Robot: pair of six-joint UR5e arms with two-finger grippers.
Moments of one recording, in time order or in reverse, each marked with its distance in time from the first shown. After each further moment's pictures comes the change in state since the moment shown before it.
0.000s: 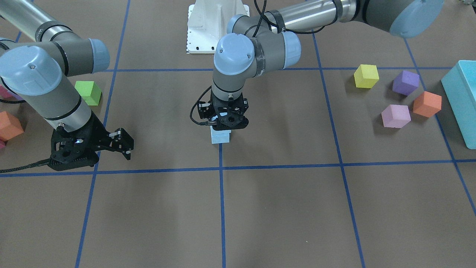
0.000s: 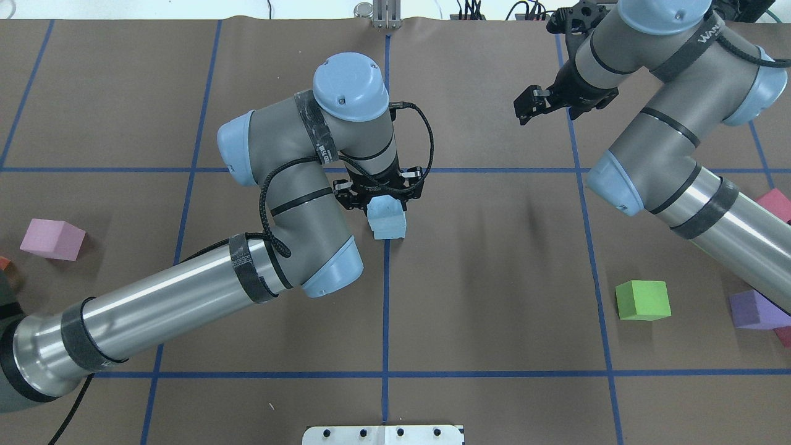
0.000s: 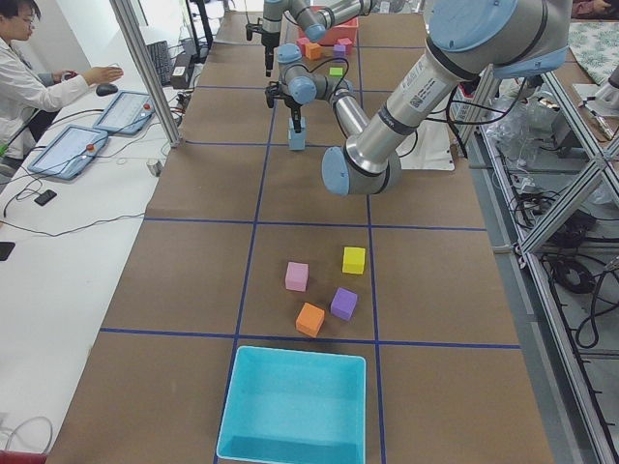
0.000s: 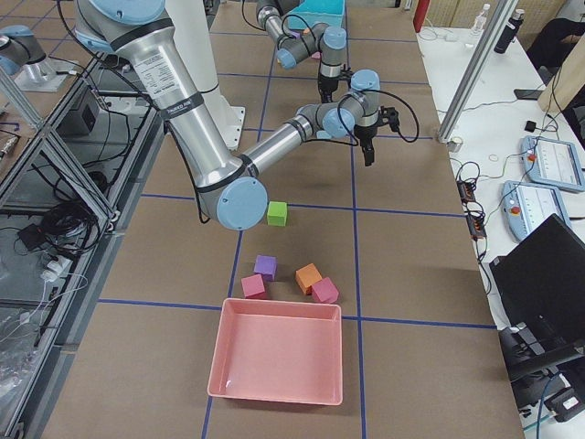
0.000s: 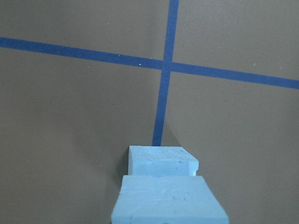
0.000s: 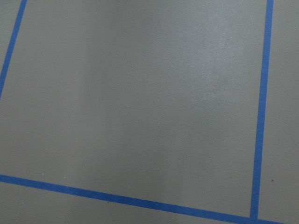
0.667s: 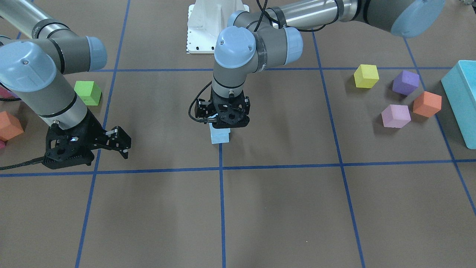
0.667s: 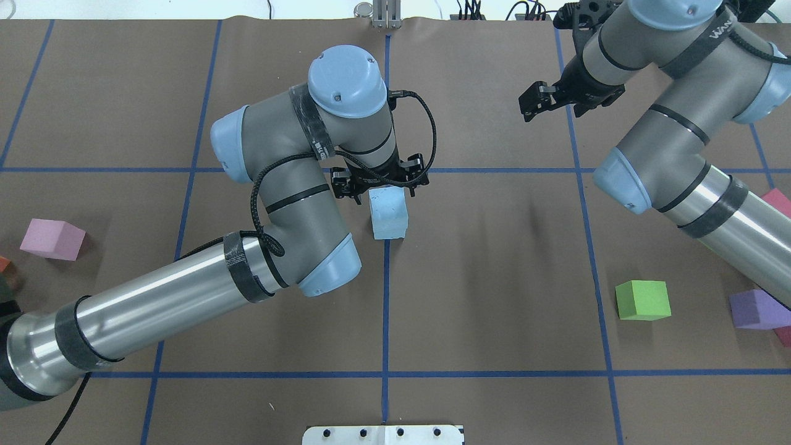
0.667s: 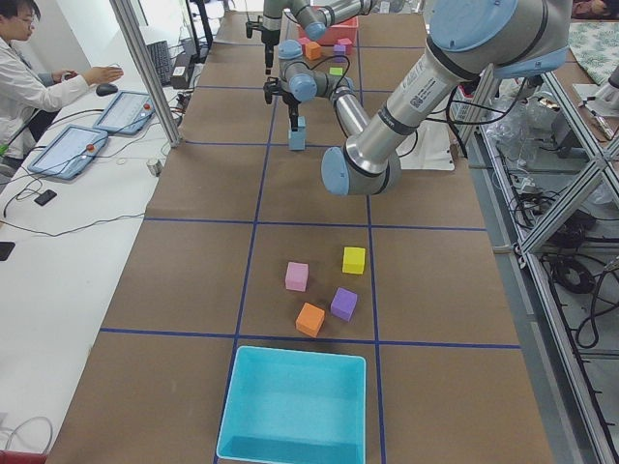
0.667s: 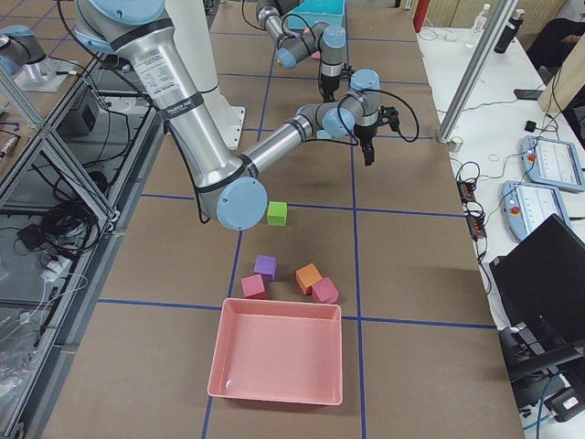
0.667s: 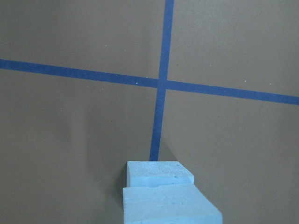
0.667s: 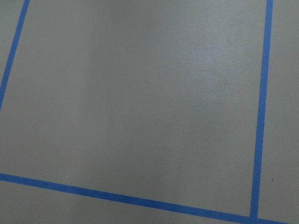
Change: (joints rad) left arm -0.016 0.003 -0.053 0.021 0.040 0.008; right arm 0.018 -0.023 0.037 -0.010 0.009 0.004
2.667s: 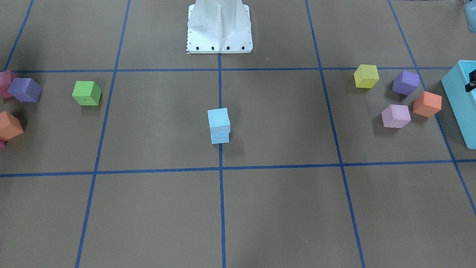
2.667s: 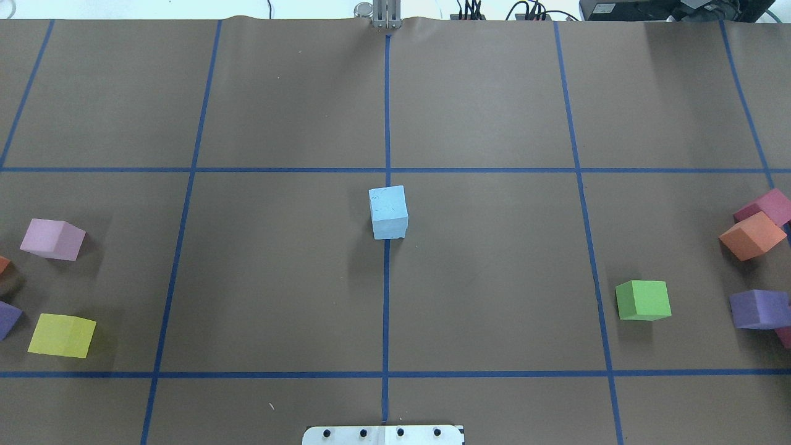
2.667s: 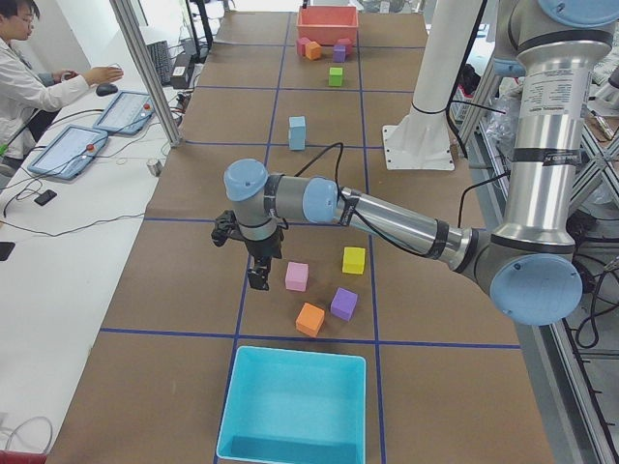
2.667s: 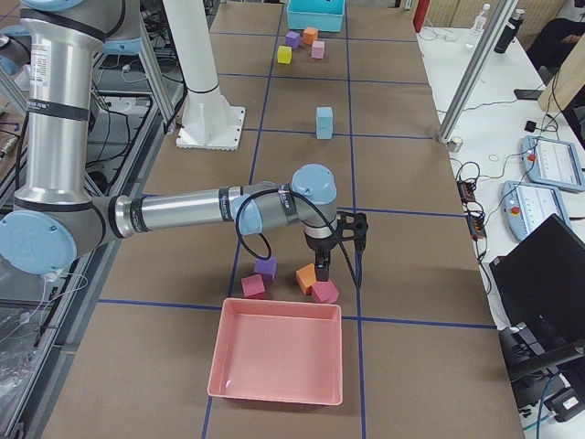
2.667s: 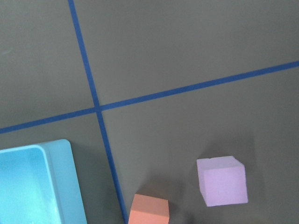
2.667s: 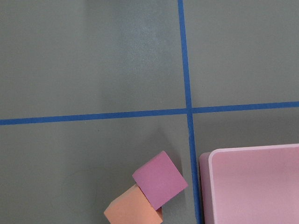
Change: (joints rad) left arm -0.839 0.940 -0.393 0.260 -0.289 1.417; right arm 0.542 -0.651 0.206 -0.001 0.227 -0.450
